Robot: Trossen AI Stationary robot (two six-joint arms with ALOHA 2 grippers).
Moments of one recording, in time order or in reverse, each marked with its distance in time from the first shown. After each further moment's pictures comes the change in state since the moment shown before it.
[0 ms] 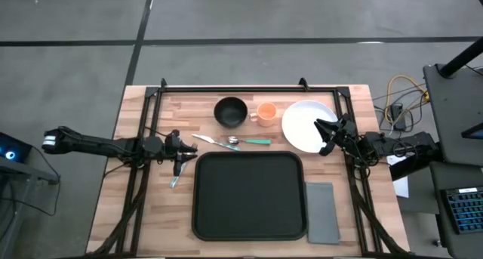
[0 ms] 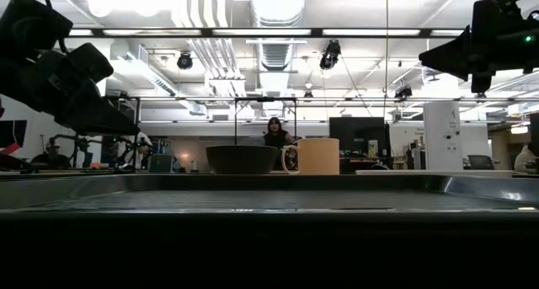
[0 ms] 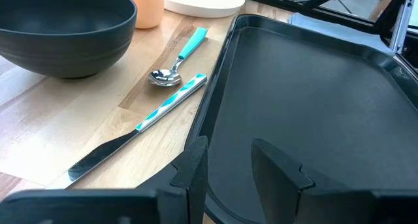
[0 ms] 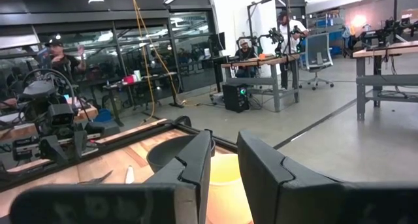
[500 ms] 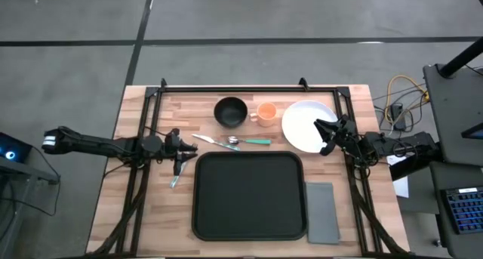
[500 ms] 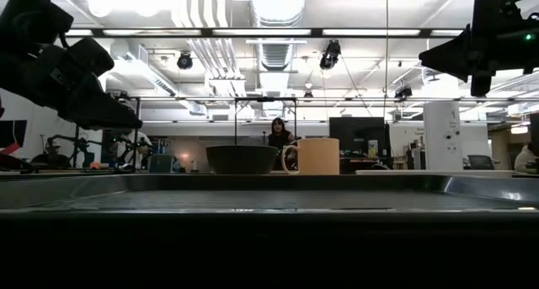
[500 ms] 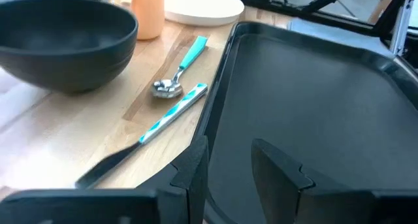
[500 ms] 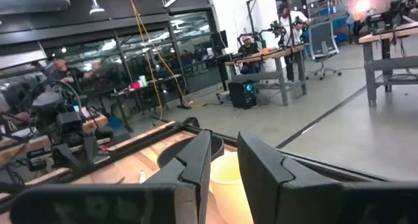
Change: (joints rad) left arm 0.003 -0.001 0.024 0.003 -0.007 0.036; right arm 0.000 0.000 0.000 0.000 -0.005 0.090
